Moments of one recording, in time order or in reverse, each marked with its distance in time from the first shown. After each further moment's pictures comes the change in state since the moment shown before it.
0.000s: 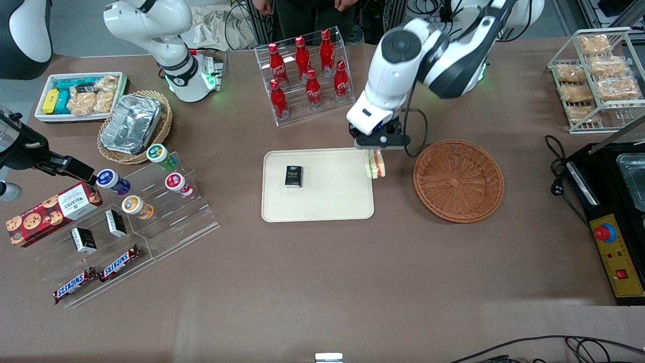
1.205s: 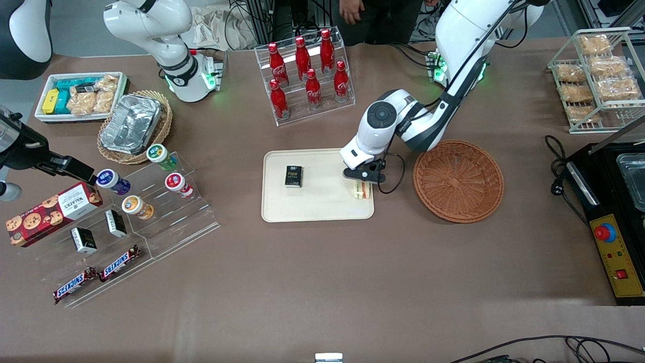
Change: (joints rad) arm -0.053 0.327 0.040 -0.099 0.187 0.374 0.039
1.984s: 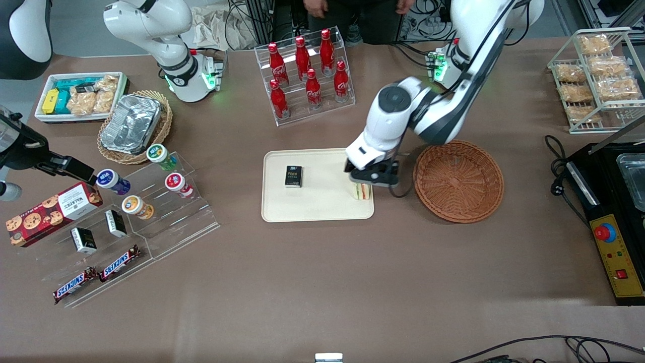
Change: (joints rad) arm 0.069 -0.240 0.020 0.088 0.011 -0.198 0.000
